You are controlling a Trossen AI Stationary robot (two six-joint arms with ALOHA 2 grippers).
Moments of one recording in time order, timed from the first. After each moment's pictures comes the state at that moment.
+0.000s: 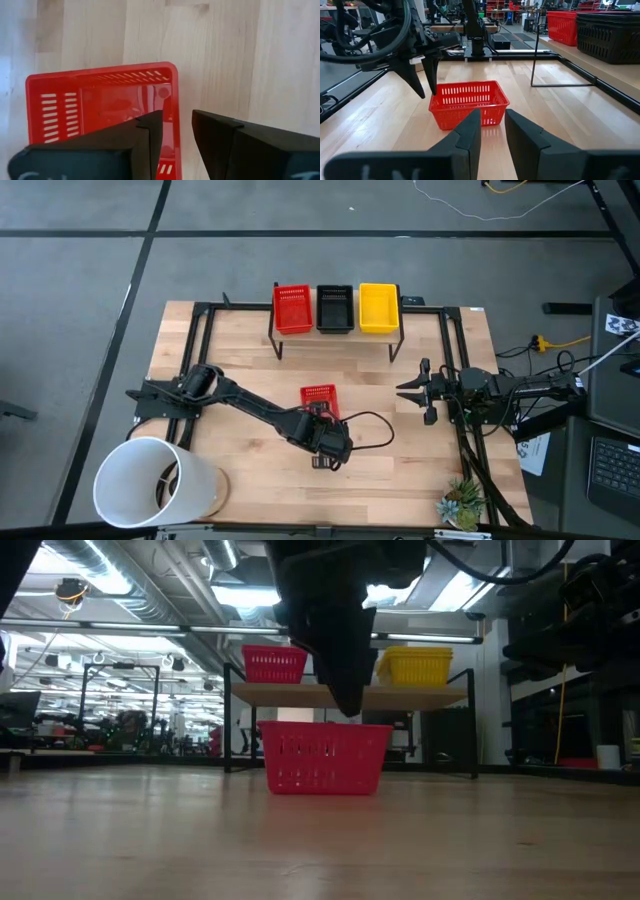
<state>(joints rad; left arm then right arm) -0.34 2.14 1.78 -0.85 -0.40 -0.34 0.08 0.14 0.01 0.04 0.09 0.02</state>
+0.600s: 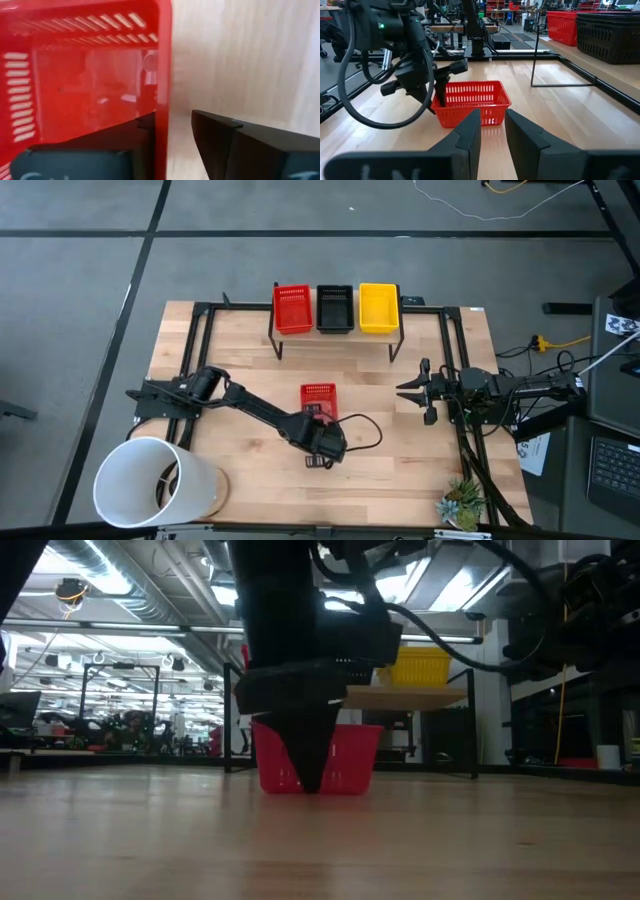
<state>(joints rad) -0.33 2.19 1.64 -0.79 -0.37 -0.39 0.08 0.14 0.01 0.04 0.09 0.02</state>
